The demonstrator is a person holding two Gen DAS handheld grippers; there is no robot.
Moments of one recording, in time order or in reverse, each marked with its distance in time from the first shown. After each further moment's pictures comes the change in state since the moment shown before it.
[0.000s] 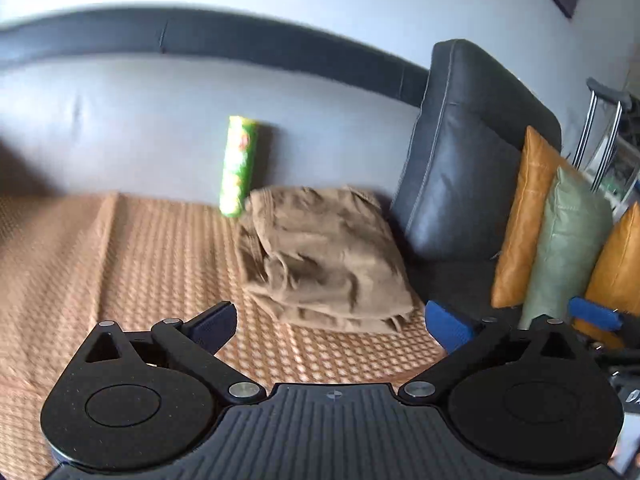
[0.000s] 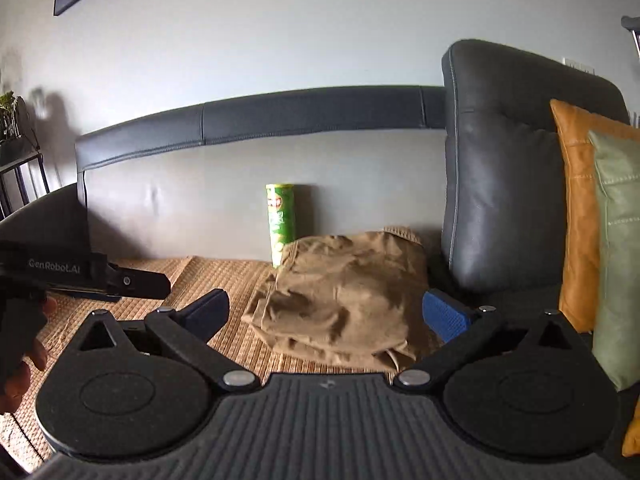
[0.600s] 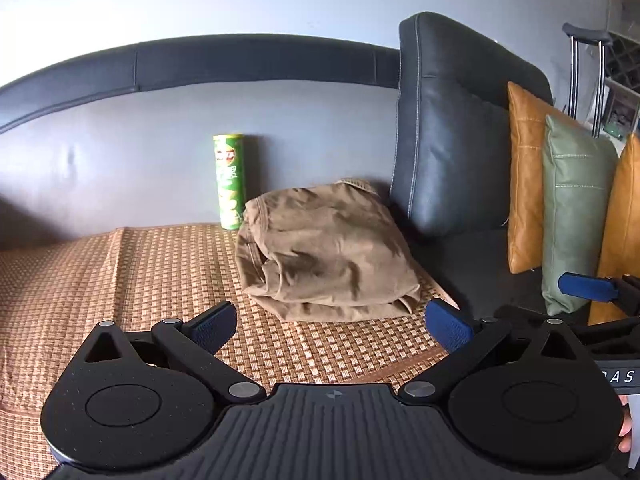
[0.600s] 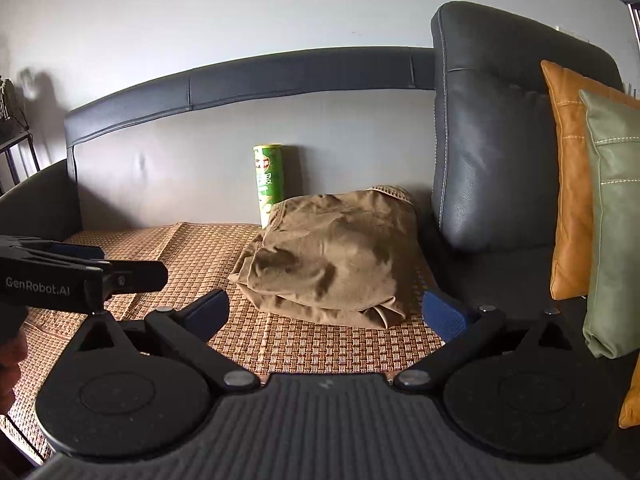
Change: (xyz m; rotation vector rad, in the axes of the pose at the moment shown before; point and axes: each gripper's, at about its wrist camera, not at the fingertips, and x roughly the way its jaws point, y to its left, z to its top) left arm 0.005 -0.039 -0.017 0.127 0.009 0.064; right arm 0.010 -0.008 -0.024 0.012 0.086 -0.032
